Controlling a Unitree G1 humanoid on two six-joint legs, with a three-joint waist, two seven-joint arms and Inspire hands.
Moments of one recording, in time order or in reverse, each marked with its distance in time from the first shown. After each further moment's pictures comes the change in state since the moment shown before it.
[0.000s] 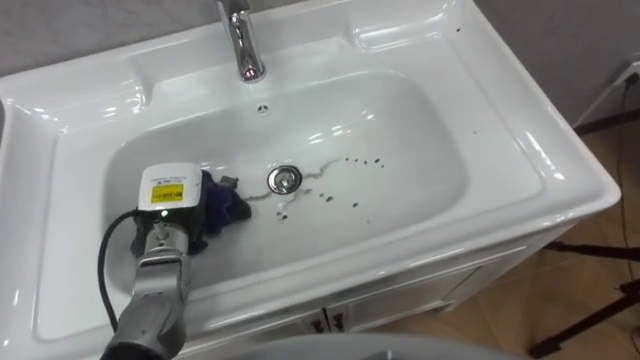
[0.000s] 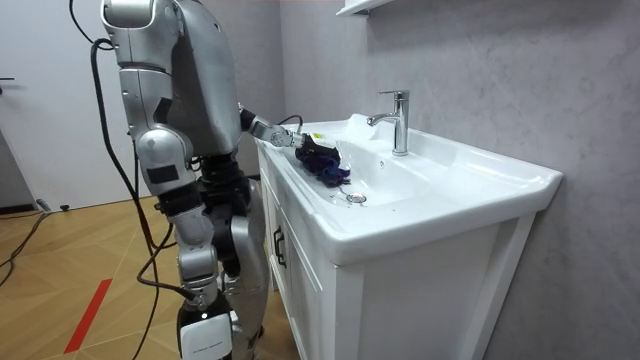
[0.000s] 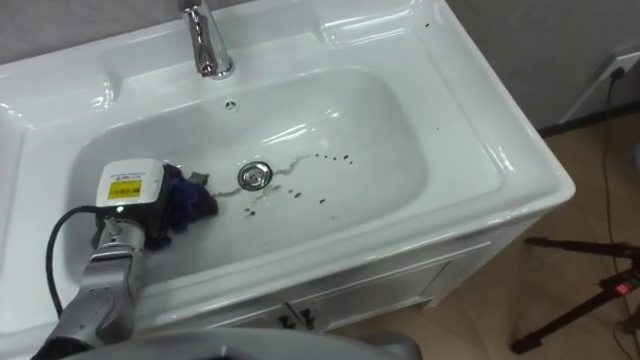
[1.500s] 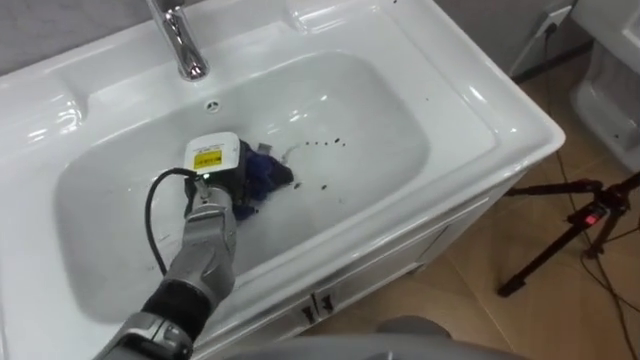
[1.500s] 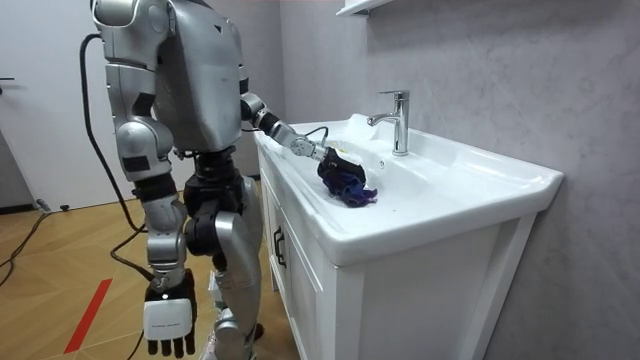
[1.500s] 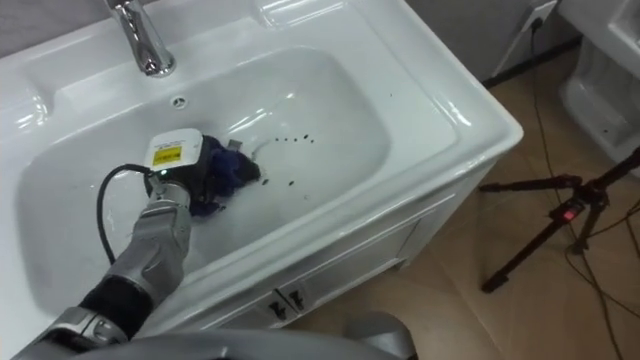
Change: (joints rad) left arm -0.283 -0.123 -0.138 0.199 -0.259 0.041 0.000; right arm -0.008 0.071 0.005 -0.004 0.033 0.041 -0.006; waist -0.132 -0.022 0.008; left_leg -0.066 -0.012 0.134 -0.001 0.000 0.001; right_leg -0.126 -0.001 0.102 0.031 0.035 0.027
